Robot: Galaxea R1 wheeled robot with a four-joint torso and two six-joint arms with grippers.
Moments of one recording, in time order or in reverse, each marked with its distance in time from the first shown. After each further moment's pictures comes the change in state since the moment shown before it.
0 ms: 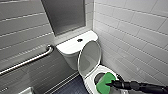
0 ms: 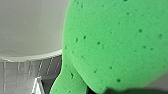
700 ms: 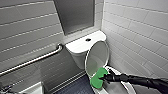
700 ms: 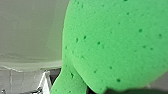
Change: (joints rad) left arm 0.004 0.001 -0.001 0.000 0.000 0.000; right arm 0.087 0.184 -0.179 0.000 -0.064 0.039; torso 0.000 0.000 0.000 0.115
